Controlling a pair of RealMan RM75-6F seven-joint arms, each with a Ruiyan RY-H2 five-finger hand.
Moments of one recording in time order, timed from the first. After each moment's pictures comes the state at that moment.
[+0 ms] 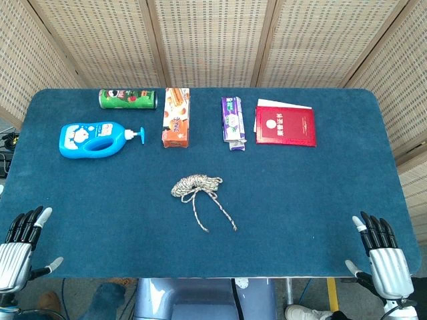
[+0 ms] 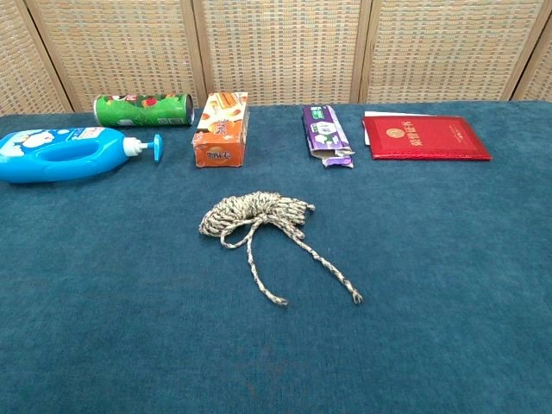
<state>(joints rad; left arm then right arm) 0.04 -1.26 0.06 -1.54 1.67 1.63 0.01 -0.05 -1.29 -0.02 -1.44 -1.69 1.66 -0.04</state>
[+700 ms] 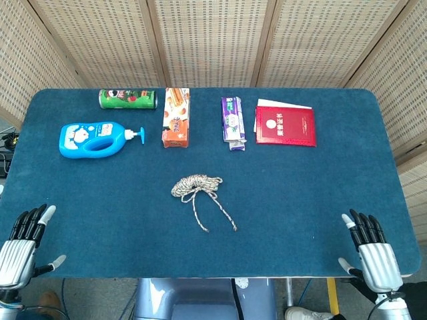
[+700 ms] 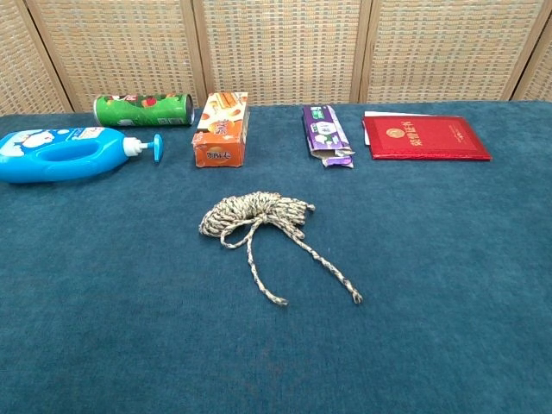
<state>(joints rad) 0.03 -1.26 0.05 -1.55 1.65 1.60 0.03 0.00 -1.30 -0.02 -1.46 -1.68 1.57 -0.11</state>
